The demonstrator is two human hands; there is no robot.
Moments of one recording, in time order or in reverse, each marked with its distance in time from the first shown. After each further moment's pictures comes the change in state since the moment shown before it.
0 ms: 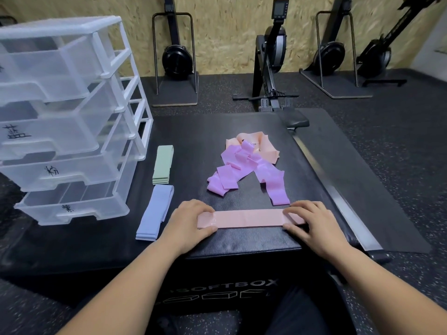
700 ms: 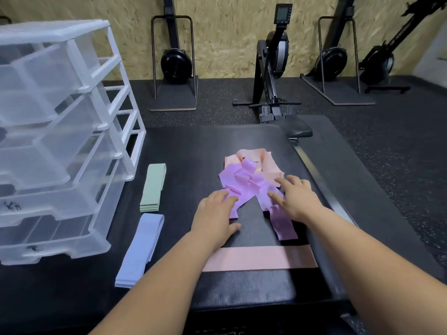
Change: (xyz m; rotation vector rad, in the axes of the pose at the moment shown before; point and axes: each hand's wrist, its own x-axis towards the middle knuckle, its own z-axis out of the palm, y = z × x) left_hand 0.133 0.048 0.022 0.332 -0.041 0.036; right_hand 0.187 -0.021 -0.005 -0.065 -0.289 0.289
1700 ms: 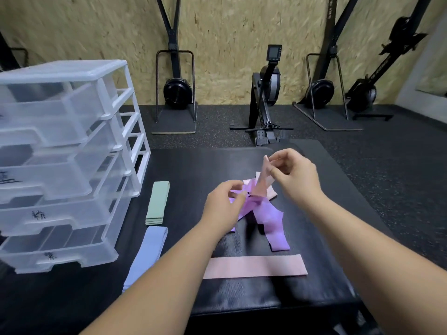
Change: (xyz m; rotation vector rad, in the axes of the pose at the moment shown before) left_hand -0.004 0.053 -0.093 -0.862 0.215 -0.203; right_hand -0.063 -0.069 -0.115 0.736 0.537 -0.282
